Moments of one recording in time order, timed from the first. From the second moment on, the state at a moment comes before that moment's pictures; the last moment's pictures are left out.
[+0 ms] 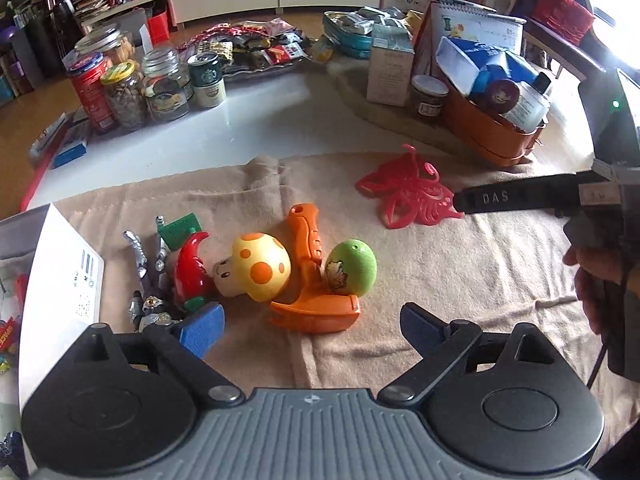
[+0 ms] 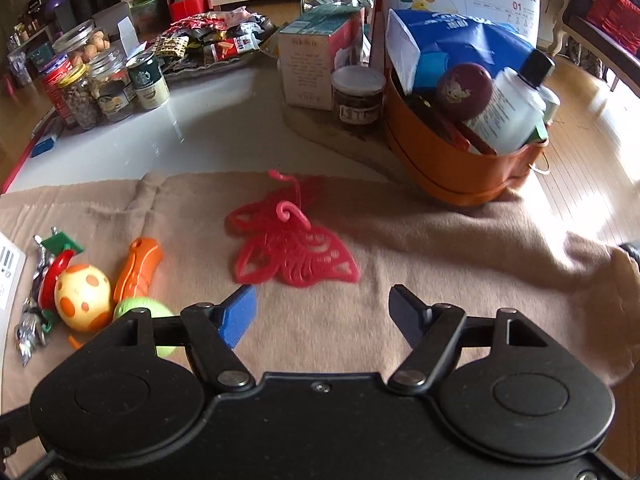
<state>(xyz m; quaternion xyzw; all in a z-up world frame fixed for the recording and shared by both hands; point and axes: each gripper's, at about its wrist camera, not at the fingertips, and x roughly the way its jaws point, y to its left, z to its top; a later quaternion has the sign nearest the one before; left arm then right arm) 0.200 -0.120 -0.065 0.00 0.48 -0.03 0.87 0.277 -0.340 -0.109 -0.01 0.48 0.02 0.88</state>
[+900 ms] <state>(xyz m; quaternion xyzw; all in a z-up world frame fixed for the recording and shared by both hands) 0.220 -0.079 -0.066 -0.05 0.50 0.00 0.86 0.330 -0.339 -0.151 0.00 0.53 0.02 0.85</state>
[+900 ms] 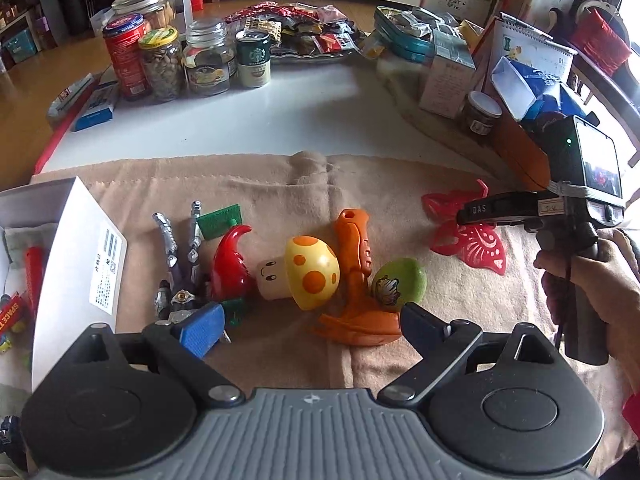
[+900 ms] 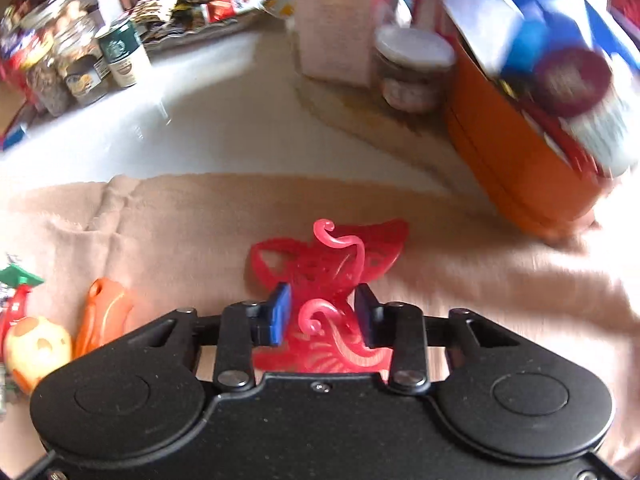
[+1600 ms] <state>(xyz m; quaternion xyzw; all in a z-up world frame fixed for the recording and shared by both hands) 0.217 -0.082 -0.068 -0.04 0.51 -0.01 0.86 0.325 -0.351 -0.130 0.03 0.50 0.00 0.87</state>
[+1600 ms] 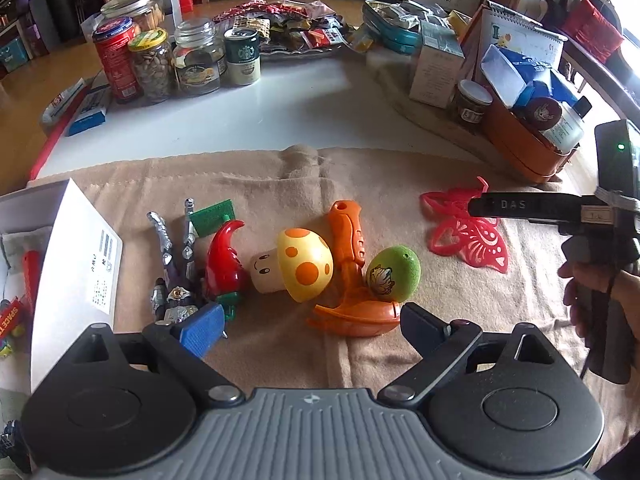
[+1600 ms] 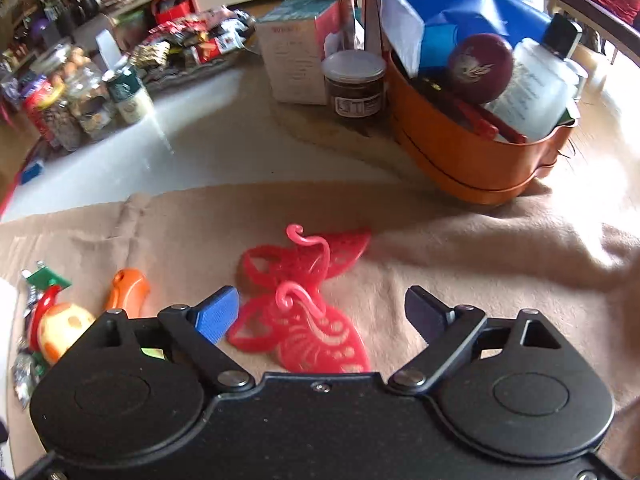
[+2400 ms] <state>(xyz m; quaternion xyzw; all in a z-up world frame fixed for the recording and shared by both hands) 0.216 -0.076 -0.069 -0.03 0.51 0.00 0.86 0.239 -0.345 -0.121 0.14 0.54 0.03 0.83</state>
